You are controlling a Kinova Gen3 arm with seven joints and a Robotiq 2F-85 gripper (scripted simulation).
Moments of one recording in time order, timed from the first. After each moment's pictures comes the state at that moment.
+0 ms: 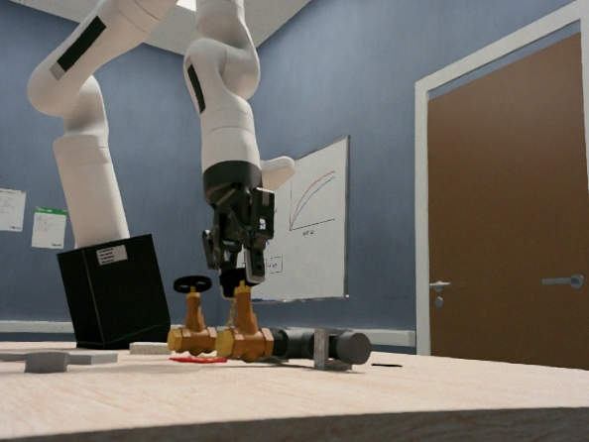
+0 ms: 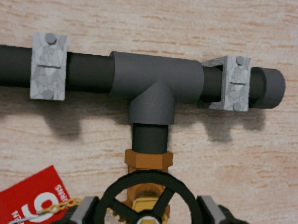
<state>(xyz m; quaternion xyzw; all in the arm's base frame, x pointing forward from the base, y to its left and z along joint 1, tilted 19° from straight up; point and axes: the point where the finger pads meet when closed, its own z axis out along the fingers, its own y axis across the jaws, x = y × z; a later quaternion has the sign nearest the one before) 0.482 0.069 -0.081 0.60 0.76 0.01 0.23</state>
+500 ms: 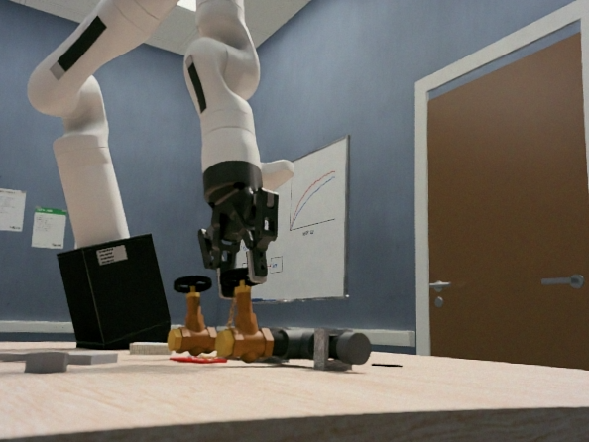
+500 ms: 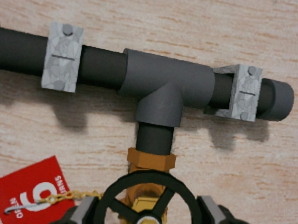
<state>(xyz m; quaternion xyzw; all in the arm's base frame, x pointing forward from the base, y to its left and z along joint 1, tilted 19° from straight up) 0.482 0.069 -0.082 0.56 0.79 0.00 0.23</state>
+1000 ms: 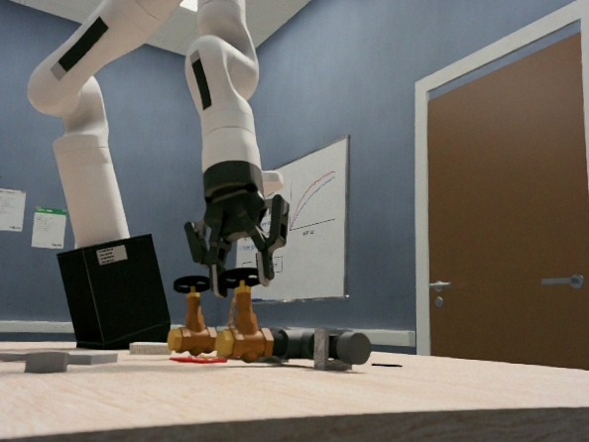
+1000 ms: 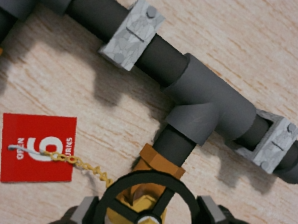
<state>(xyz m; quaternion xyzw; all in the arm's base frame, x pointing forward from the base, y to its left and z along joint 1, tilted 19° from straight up) 0.482 0.069 -0.082 0.37 0.90 -0.06 0.22</state>
